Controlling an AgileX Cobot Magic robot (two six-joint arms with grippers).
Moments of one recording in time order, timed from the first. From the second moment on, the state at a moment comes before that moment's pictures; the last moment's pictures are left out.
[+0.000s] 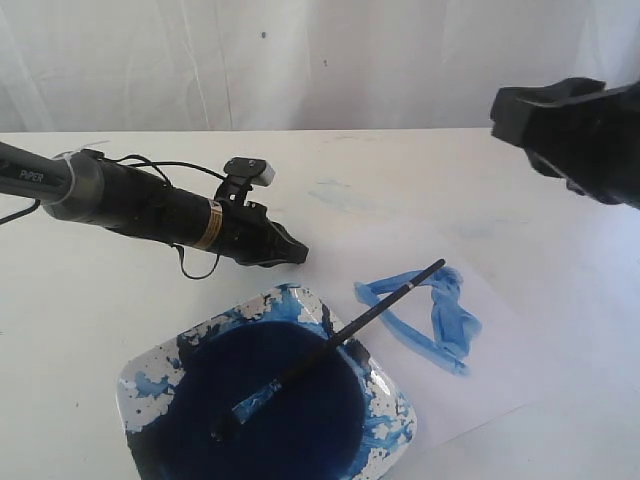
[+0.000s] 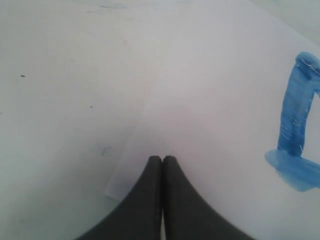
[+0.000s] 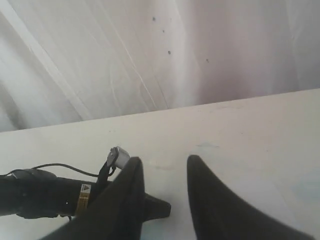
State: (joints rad) left arm -0.40 2.23 -1.40 1.66 -0.61 -1.62; right arm 0.60 0.89 -0.61 0.94 -0.04 -0.59
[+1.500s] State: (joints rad) left arm -0.33 2.07 -1.41 1.67 -0.63 -1.68; right arm 0.60 0.60 -0.05 0.86 -0.62 -0.75
